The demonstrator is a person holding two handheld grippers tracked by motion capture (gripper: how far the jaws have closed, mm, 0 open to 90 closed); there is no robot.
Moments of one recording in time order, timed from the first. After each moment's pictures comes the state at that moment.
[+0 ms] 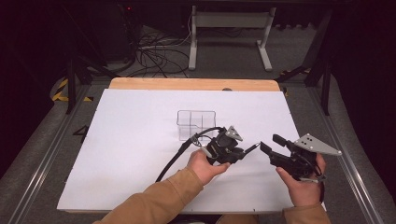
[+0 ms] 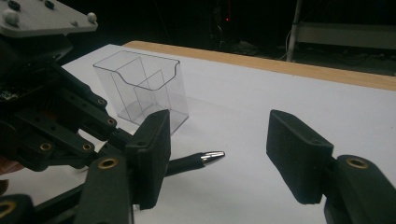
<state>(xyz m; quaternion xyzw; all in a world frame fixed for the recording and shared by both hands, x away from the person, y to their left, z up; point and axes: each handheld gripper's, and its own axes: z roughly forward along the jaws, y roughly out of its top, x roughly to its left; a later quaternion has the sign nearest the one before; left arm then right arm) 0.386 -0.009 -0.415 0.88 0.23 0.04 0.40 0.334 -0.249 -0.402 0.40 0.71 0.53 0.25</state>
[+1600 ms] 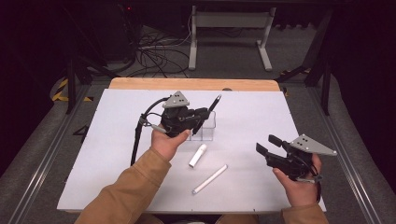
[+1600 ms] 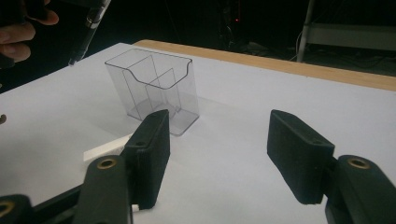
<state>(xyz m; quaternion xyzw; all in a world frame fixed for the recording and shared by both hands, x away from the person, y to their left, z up) 0.414 0.115 -0.353 0.77 0.28 0.14 0.55 0.335 -0.242 -0.406 0.38 0.71 0.53 0.24</state>
